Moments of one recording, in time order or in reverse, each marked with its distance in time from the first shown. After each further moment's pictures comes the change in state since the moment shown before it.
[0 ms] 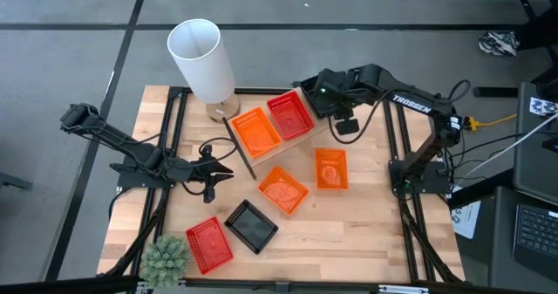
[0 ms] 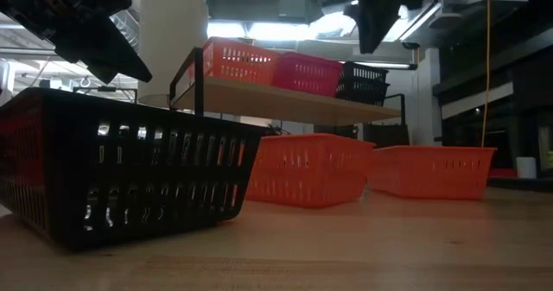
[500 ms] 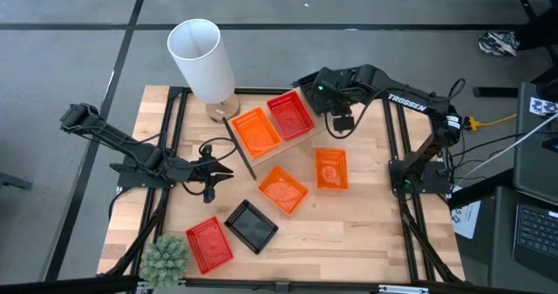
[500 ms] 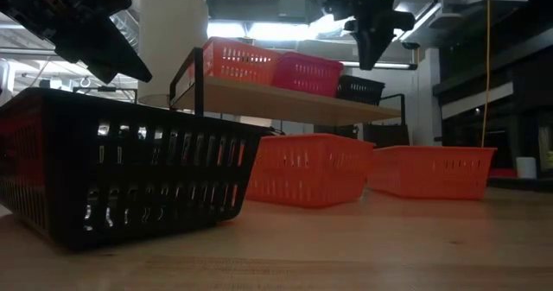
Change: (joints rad) left arm 0.000 0.000 0.000 0.000 0.000 0.001; right arm -0.048 0.000 -0.104 0.100 0.051 0.025
